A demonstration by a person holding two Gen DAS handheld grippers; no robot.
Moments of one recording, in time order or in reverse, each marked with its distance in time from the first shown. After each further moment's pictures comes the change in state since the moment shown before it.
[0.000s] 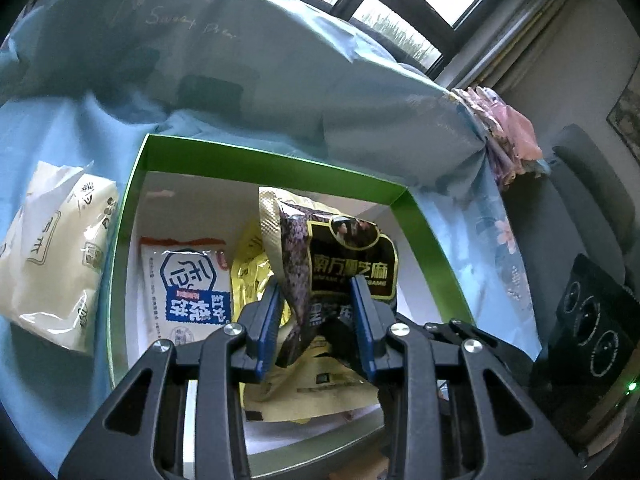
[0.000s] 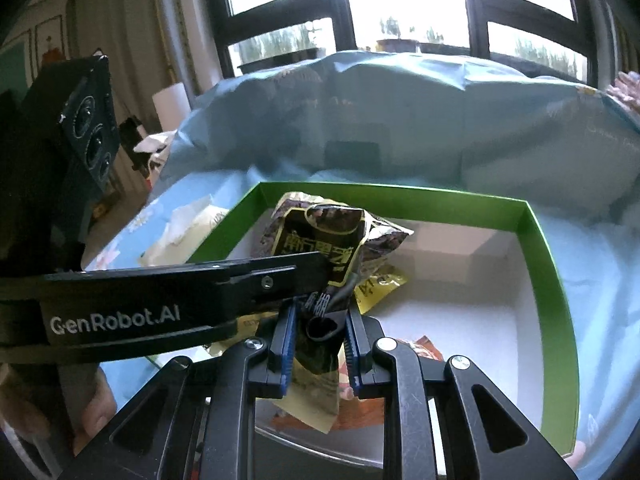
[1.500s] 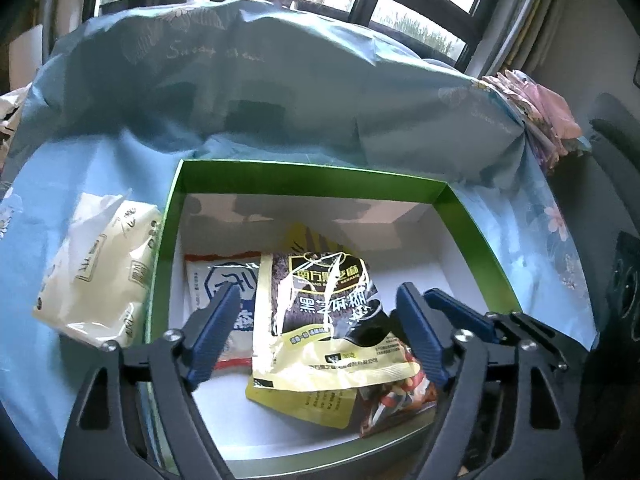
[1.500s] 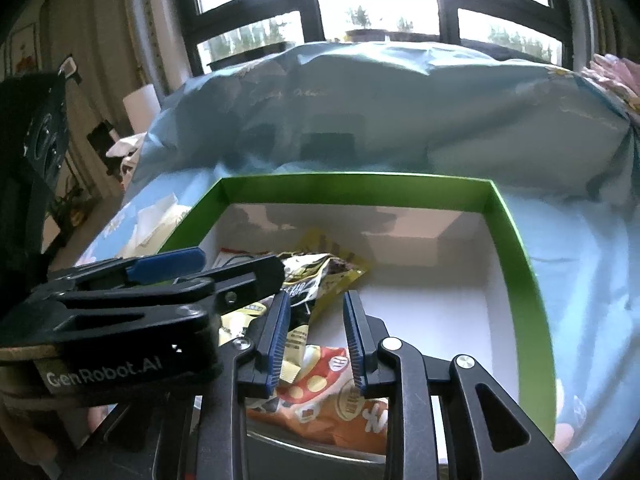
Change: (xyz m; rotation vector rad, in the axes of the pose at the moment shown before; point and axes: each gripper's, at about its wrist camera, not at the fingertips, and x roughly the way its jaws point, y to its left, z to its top) left arm 0.001 -0.010 -0.004 0.100 -0.055 0.222; right arm -0.005 -0.013 -0.002 0.061 0.014 -0.094
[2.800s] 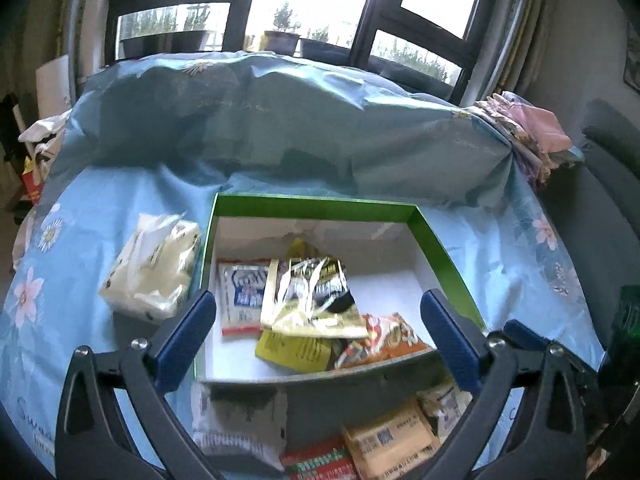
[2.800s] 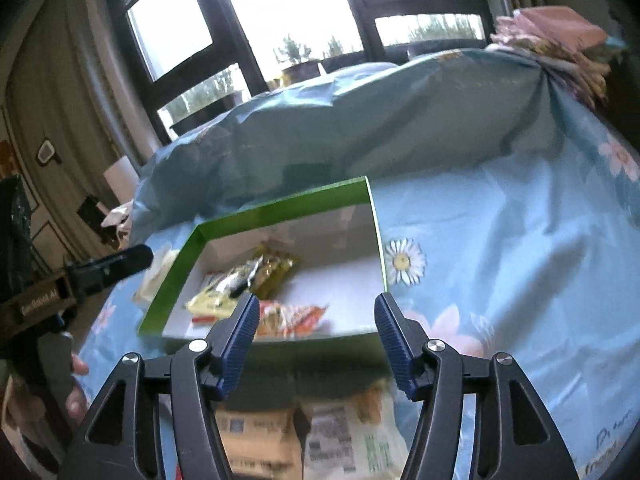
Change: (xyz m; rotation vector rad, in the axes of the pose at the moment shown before) left arm -0.082 -0.035 -0.022 0.004 -0.107 0.065; right arm -0.105 -0.066 -0.045 0.246 -0.090 -0.004
